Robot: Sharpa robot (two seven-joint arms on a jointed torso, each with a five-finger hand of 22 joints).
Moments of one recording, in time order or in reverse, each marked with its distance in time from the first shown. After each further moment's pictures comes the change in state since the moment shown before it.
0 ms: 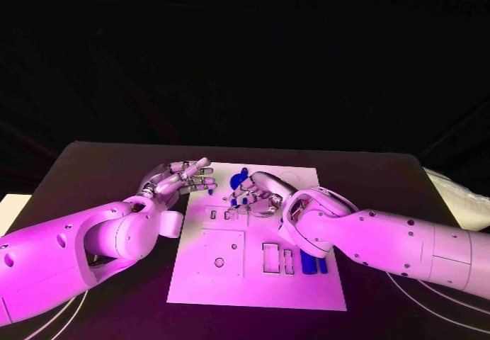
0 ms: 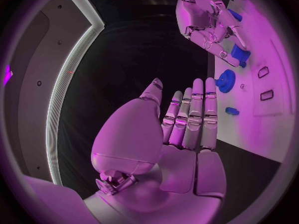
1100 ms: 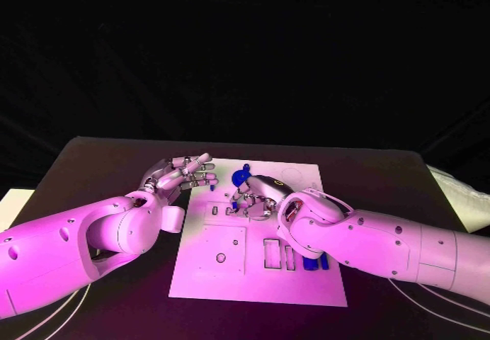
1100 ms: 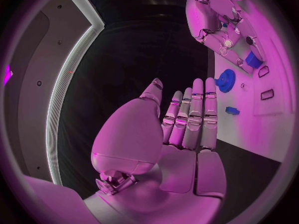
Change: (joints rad) left arm 0.000 0.000 0.000 -0.002 0.001 0.002 0.001; left_hand 0.000 0.000 0.000 0.000 0.000 0.000 0.000 0.000 0.000 0.000 0.000 0.000 0.000 0.000 0.000 0.000 0.001 0.000 0.000 0.000 0.000 0.000; right arm -0.023 0.047 -0.004 -0.042 -0.200 0.018 -0.095; right_hand -0.013 -0.022 -0.001 0.000 0.003 -0.004 -0.004 0.000 0.001 0.000 0.000 -0.019 -0.008 0.000 0.000 -0.004 0.000 0.000 0.000 0.000 0.000 -0.003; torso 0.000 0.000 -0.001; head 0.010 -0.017
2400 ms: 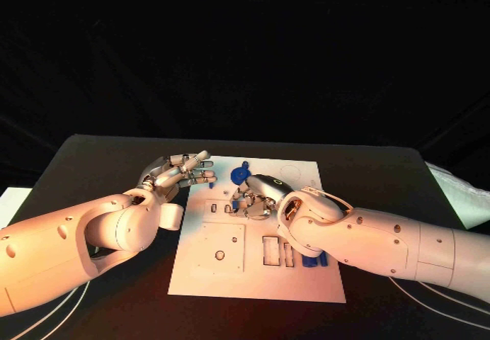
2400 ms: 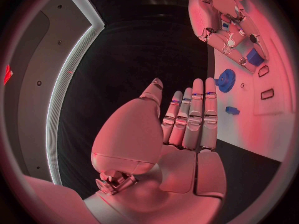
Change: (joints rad) left arm 0.000 0.001 0.000 -0.005 0.000 0.005 -0.001; left_hand 0.000 0.000 0.000 -0.006 0.000 0.000 0.000 0.000 0.000 0.000 0.000 0.000 0.000 0.000 0.000 -0.004 0.001 0.000 0.000 0.000 0.000 0.001; right arm -0.007 -0.003 -0.002 0.000 -0.022 0.005 -0.014; right_hand -0.050 -0.057 -0.033 0.006 0.054 -0.020 0.008 -0.024 0.024 -0.050 0.018 -0.113 -0.080 0.000 0.000 -0.004 0.000 0.000 -0.004 0.004 -0.008 -0.012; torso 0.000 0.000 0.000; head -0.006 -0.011
